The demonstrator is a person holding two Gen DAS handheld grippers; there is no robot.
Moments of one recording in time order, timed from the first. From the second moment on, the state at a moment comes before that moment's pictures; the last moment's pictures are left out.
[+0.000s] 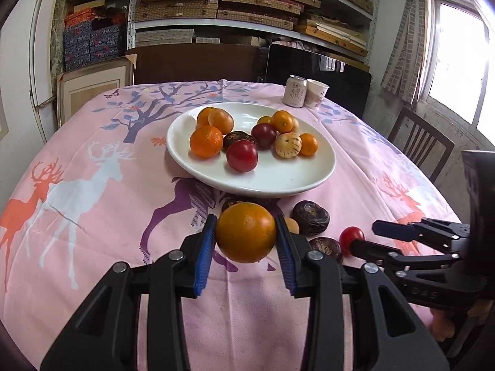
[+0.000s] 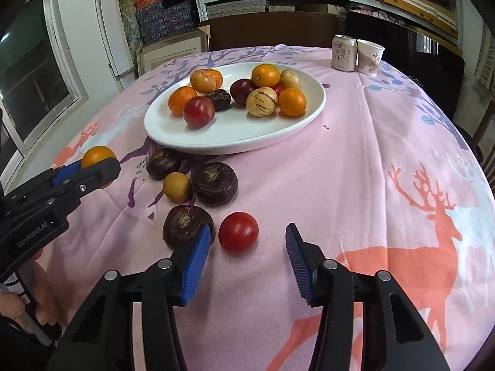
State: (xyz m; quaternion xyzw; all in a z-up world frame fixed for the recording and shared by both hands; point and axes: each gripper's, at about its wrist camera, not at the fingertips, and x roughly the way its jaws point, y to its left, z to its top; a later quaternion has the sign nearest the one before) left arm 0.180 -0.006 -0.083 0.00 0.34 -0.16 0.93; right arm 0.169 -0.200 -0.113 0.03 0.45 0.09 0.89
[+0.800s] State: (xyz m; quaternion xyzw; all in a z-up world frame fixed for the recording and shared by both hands) left arm 0.200 -0.016 -0.057 0.03 0.34 -0.15 0.93; right arm 0.165 -0.234 -0.014 0.02 0.33 0.11 0.94
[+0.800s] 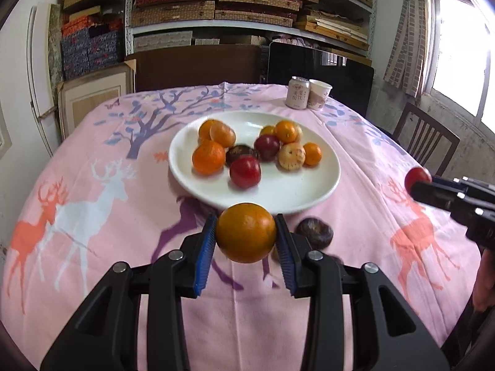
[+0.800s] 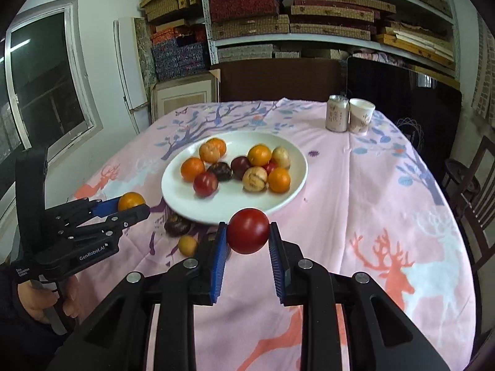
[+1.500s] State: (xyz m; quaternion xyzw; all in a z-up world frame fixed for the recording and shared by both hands) left arm 0.364 -0.065 -0.071 0.03 0.40 -0.14 0.90; right arm 0.347 -0.215 -0.055 0.06 0.38 0.15 0.91
